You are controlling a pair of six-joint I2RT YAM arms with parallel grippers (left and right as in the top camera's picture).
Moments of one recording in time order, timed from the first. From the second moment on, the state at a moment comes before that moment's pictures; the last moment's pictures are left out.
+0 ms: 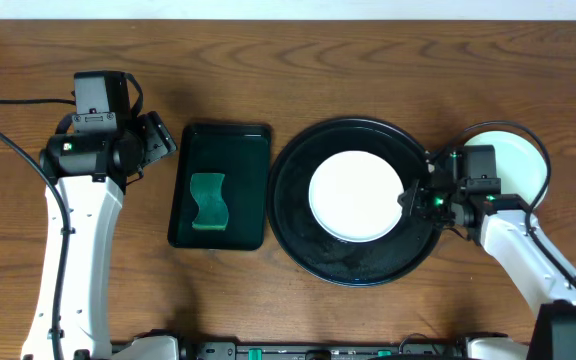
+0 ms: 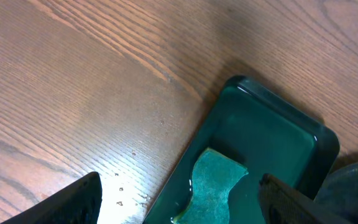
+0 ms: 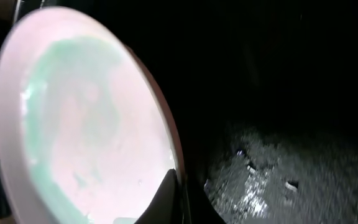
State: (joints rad) left arm 0.07 1.39 1.31 -0.97 -0.11 -0.41; right arm 0.06 1.44 0.70 -0.40 -0.43 0.37
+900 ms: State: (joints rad) left arm 0.07 1.39 1.31 -0.97 -0.11 -0.41; right arm 0.49 1.51 1.09 -0.41 -0.04 0.54
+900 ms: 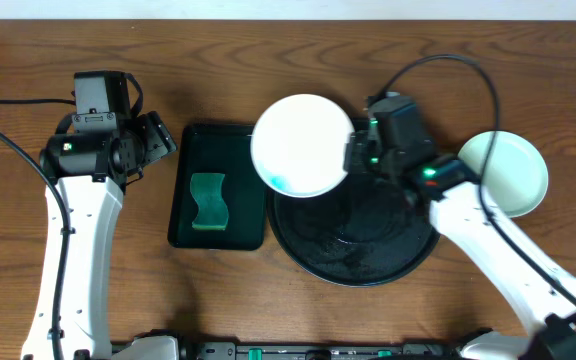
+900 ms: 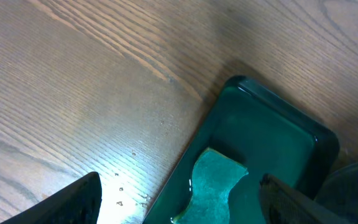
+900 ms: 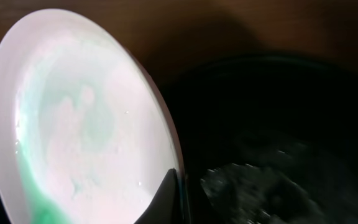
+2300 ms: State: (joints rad) left arm 0.07 1.39 1.31 -0.98 -0.11 -0.41; right arm 0.80 1.76 1.09 0.30 0.33 0.11
